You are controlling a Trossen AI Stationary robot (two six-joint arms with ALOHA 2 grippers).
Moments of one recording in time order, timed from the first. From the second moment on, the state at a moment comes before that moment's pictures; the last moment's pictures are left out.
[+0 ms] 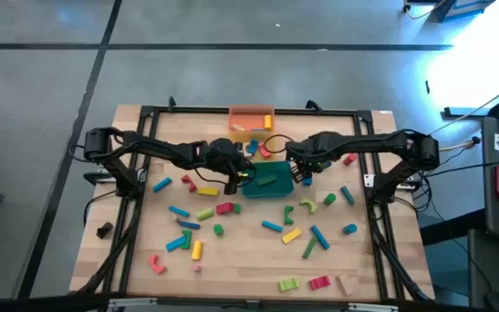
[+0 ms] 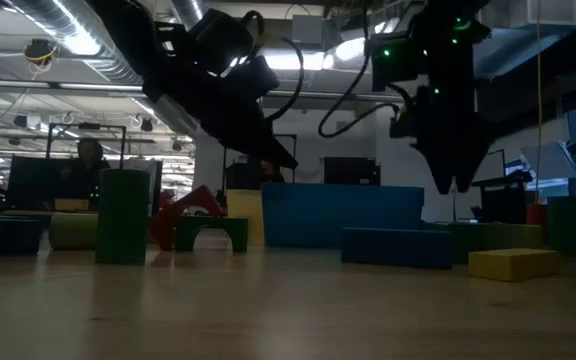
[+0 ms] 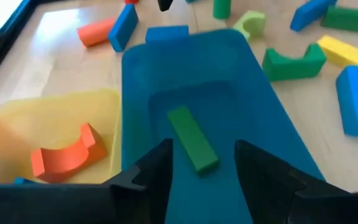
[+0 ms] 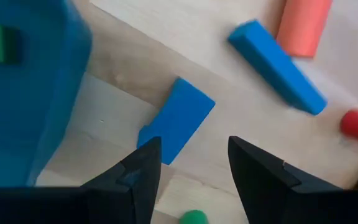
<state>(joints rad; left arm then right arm) 0.18 1.64 0.83 0.20 0.13 0.25 -0.18 1.59 1.10 -1.07 0.11 0.89</state>
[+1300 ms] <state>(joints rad) 0.18 1.64 0.83 0.18 0.13 0.33 -0.14 1.60 0.88 -0.75 0.18 1.18</state>
